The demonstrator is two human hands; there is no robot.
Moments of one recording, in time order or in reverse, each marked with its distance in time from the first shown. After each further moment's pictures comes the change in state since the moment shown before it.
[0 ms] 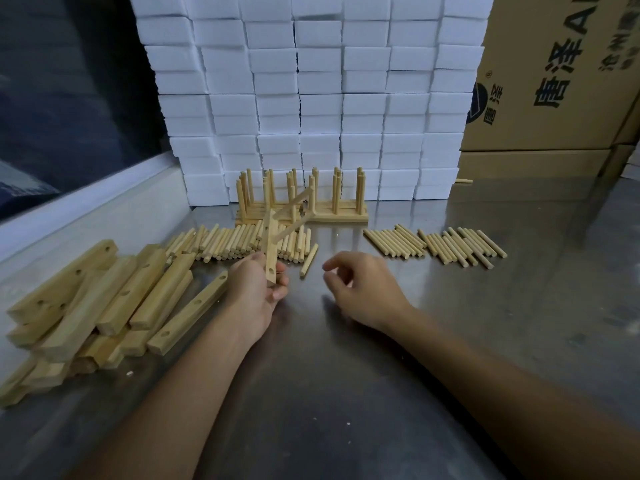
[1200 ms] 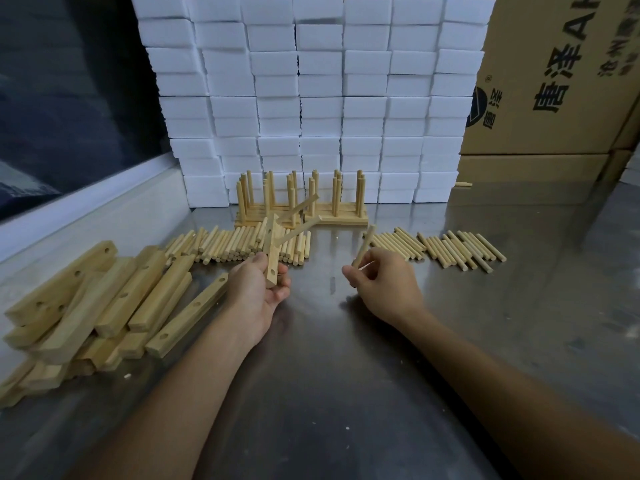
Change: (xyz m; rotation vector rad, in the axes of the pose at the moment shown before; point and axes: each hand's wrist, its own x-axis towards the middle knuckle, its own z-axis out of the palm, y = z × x) left_hand -0.004 0.001 0.000 -0.051 0.003 -0.025; right_hand 0.000 0.013 -0.012 0.130 0.150 0.249
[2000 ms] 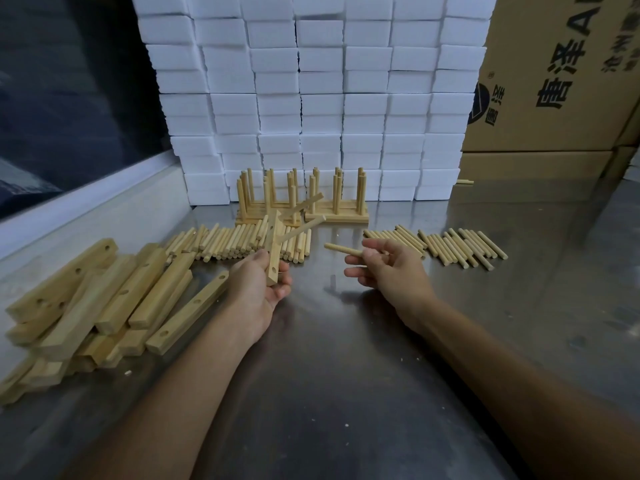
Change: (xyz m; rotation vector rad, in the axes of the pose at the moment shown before) left_hand 0.002 -0.001 0.000 0.032 -0.007 0.029; right_hand 0.004 0.001 -0.012 0.688 -0.098 0.188
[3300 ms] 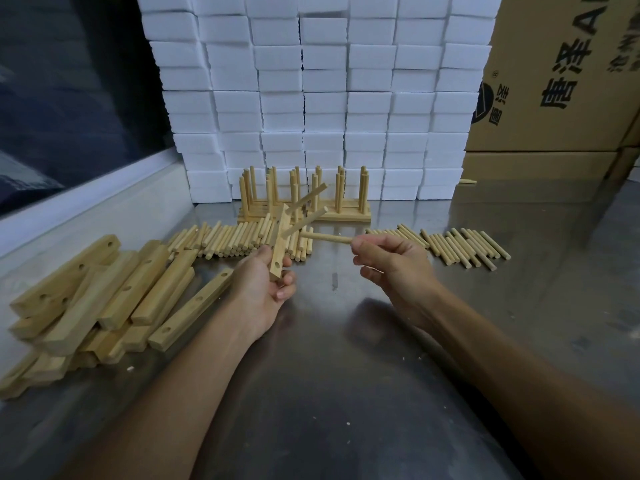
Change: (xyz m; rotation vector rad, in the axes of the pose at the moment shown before) left_hand -0.006 0.004 0.002 -0.072 -0.080 -0.083; right_hand -0.004 -0.010 -0.001 0.177 -0.096 -0.020
